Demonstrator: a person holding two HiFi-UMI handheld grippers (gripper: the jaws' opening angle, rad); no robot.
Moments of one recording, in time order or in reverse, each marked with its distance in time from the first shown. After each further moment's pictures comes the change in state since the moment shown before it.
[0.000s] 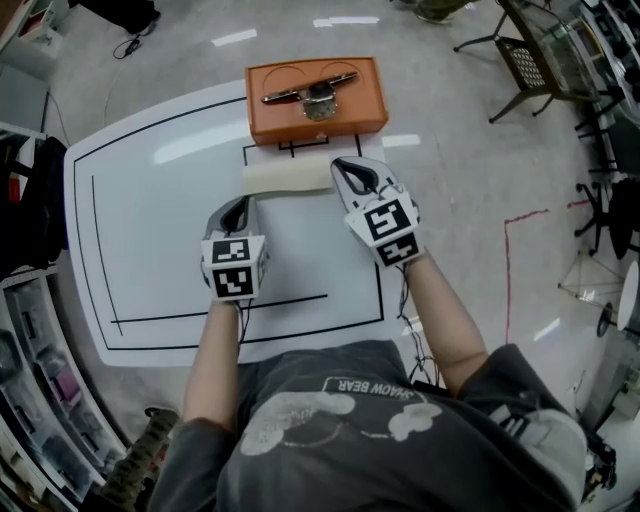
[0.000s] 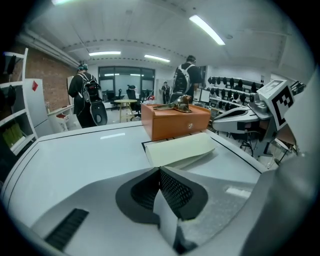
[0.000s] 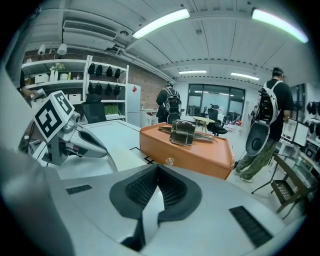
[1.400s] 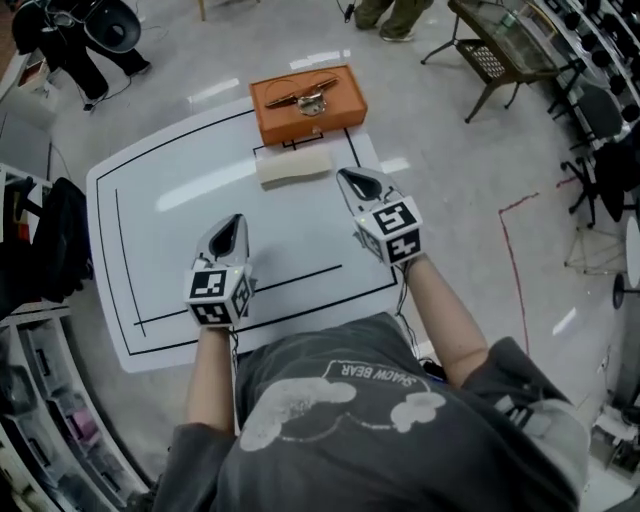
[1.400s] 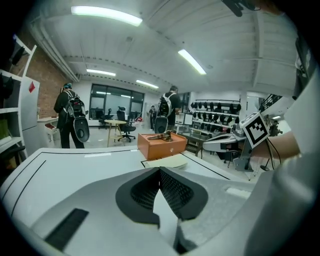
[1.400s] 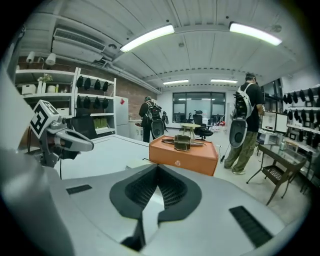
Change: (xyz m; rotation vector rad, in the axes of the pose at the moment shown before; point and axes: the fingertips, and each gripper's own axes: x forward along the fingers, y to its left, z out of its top) left arm -0.127 0.008 0.009 0.025 -0.277 -0.178; right arm -0.077 0.050 0.015 0.142 -0.116 -0.142
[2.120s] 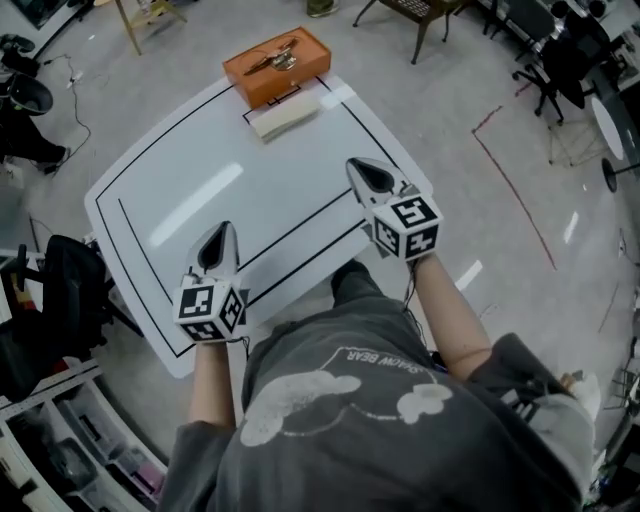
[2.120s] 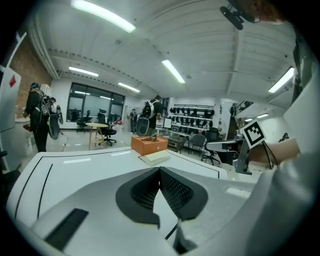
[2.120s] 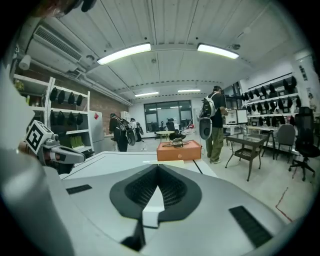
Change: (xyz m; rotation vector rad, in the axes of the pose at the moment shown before) left arm -0.141 0.027 -0.026 0.096 -0.055 -0.277; right arm -0.127 0.129 -0.015 0.227 -0.146 -0.334
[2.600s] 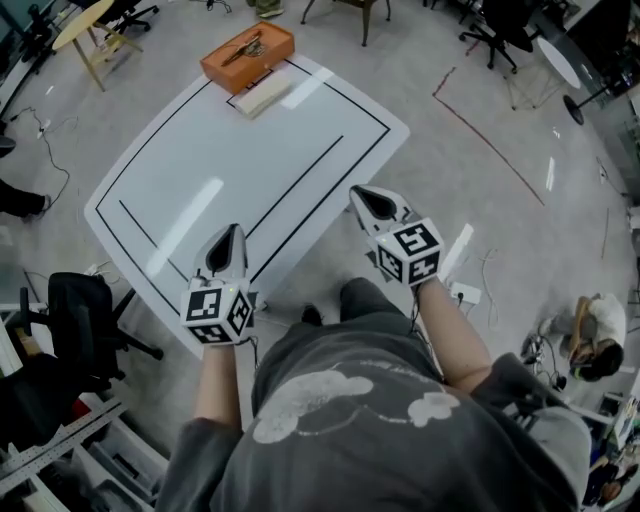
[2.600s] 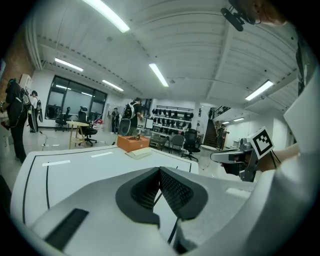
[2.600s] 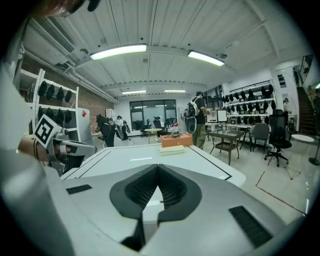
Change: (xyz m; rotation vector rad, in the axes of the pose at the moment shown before) left arm -0.095 -0.012 -0.020 0.036 -0.005 -0.226; right arm -0.122 0.125 -0.048 0.050 0.027 -0.193
